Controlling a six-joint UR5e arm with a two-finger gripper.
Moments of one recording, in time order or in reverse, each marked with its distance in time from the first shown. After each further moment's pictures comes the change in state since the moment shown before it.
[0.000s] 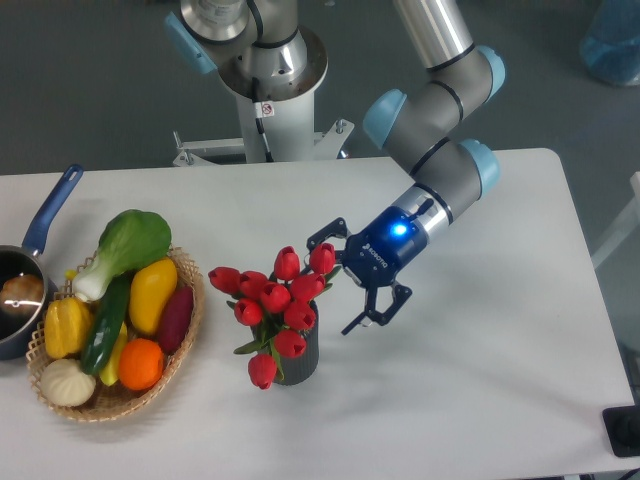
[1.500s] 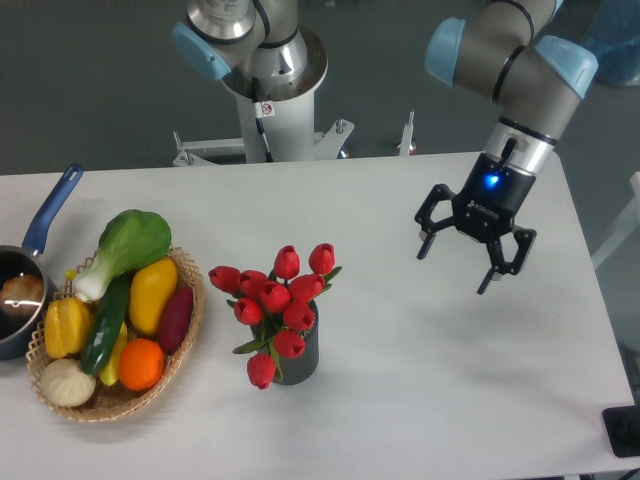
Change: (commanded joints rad) arm 0.045 0.101 0.242 0.002 1.130 0.000
